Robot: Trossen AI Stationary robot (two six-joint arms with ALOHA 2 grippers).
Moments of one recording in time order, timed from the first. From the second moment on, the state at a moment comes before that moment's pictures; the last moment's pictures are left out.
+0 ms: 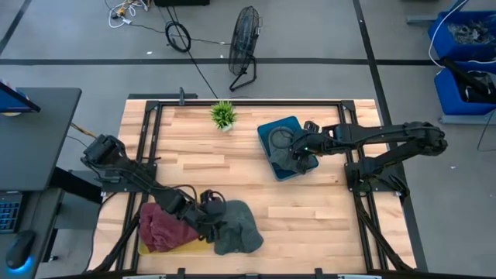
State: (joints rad) left arm -0.60 1.64 0.86 -0.09 -0.39 -0.77; right arm -0.02 1.27 1.08 -0.86 0.30 0.20
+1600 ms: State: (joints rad) left arm -0.47 1.71 1.23 -0.29 -0.55 -0.54; right arm 0.27 1.32 1.08 -0.42 0.06 0.07
